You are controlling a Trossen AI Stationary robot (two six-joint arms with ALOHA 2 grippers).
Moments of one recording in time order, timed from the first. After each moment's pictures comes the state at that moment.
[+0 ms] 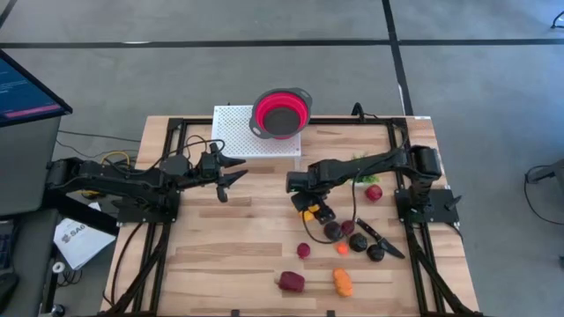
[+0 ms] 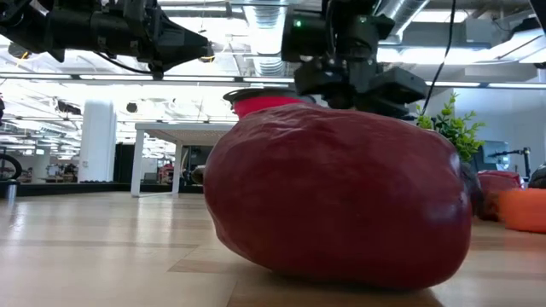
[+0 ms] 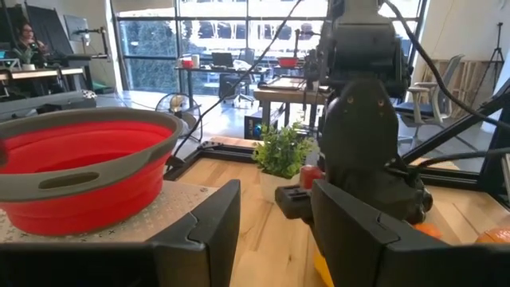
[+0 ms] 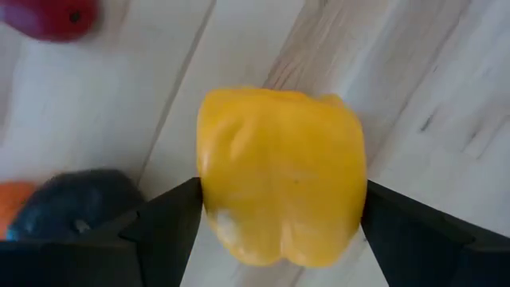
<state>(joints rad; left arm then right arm) 0.08 0.87 0.30 0.61 -0.19 -0.01 0.00 1.92 1.37 -0.91 -0.11 -0.47</state>
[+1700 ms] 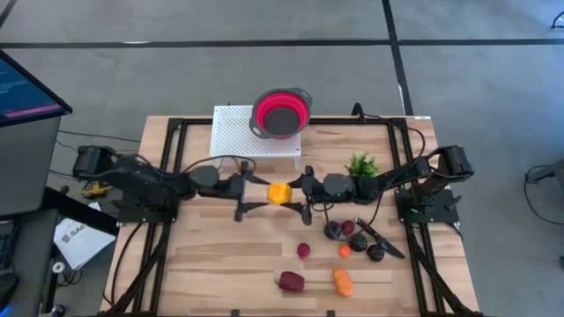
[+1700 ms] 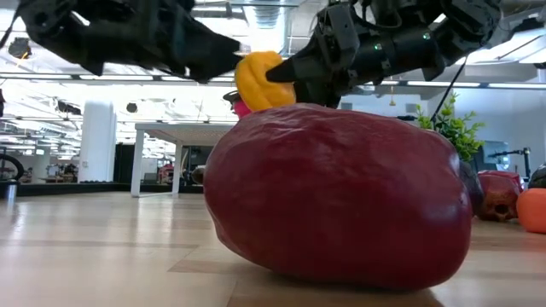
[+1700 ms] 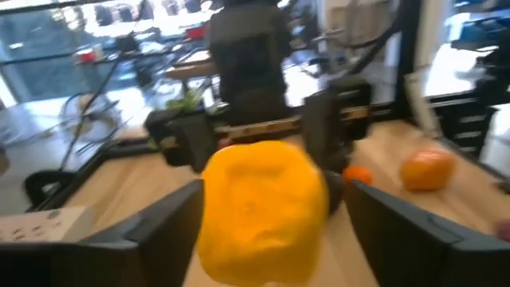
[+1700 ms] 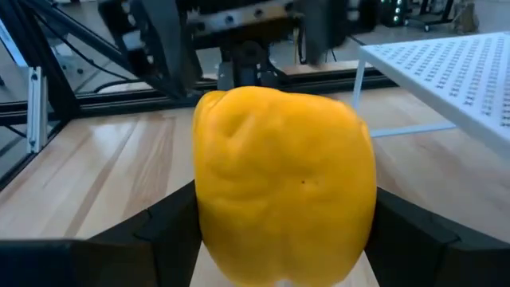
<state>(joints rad) -0.02 1.34 0.43 0.84 0.00 0.14 0.08 1.64 0.72 0.69 0.15 0.11</state>
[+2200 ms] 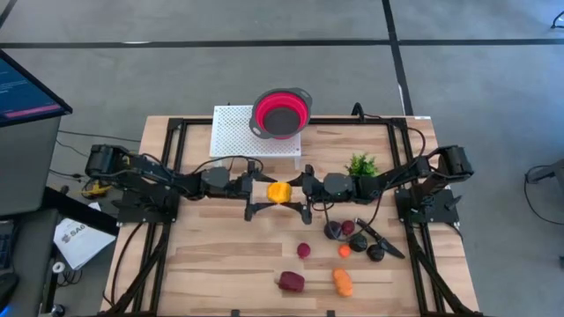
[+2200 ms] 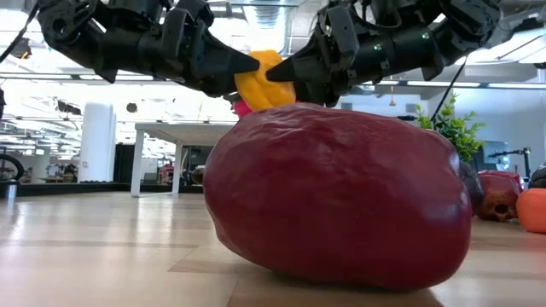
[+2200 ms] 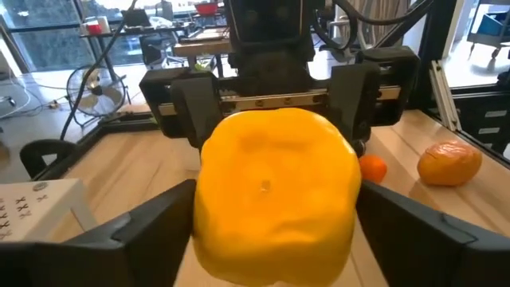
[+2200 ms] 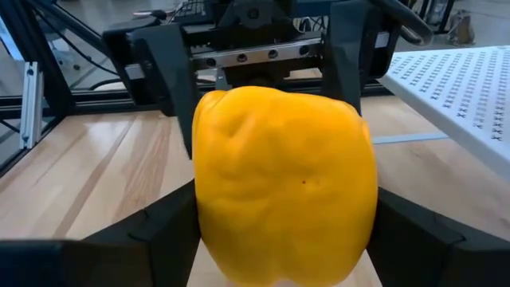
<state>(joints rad) -0.02 1.45 0.48 0.85 -0.03 0.09 0.08 1.64 0.72 0.69 0.15 0.08</state>
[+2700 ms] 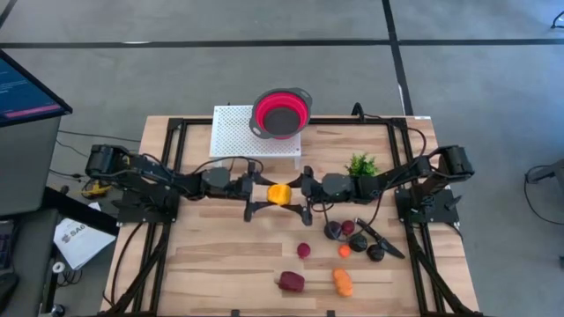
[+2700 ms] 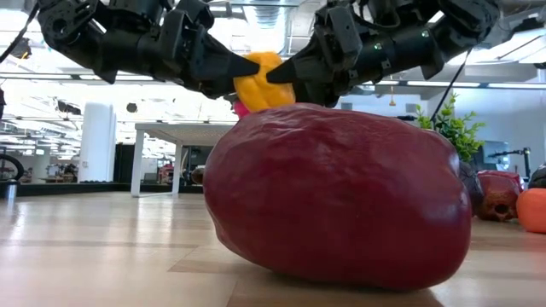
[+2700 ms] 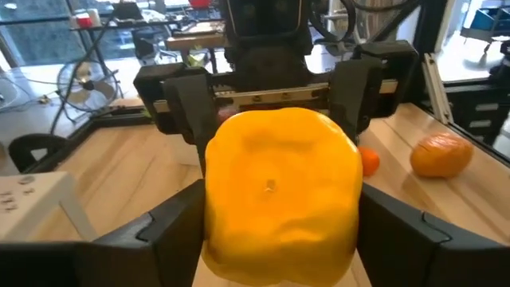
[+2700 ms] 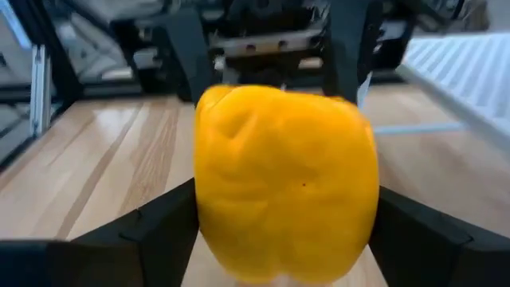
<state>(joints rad) -0.03 1.45 0.48 0.83 -0.01 0.09 0.08 1.64 0.74 0.59 0.12 0.08</state>
